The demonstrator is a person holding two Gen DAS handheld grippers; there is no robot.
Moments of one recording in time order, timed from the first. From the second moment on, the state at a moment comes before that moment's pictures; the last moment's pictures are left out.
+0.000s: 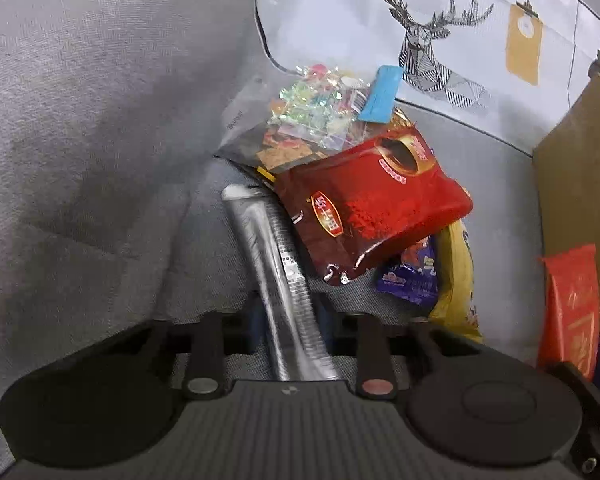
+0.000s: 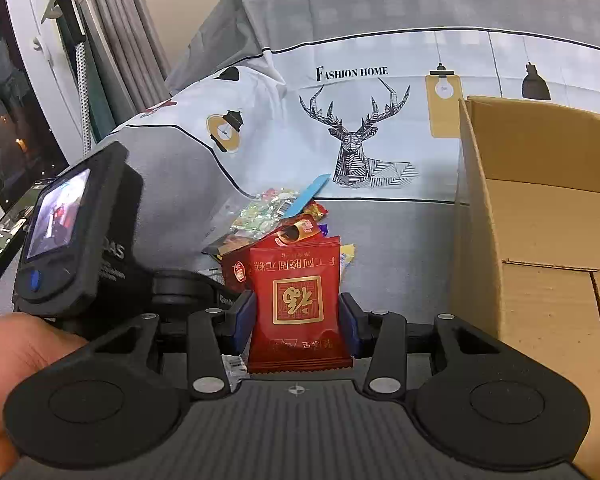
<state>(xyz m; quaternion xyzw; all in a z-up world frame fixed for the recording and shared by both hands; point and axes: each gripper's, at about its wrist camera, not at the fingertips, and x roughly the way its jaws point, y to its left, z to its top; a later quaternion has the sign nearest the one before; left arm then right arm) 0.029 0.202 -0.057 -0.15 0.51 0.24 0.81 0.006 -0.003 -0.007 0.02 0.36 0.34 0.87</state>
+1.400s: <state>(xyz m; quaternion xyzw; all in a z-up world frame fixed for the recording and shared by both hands) 0.031 0.114 0.061 -0.13 0.30 0.13 0.94 0.063 -0.148 0.062 0.16 0.26 0.22 0.93</state>
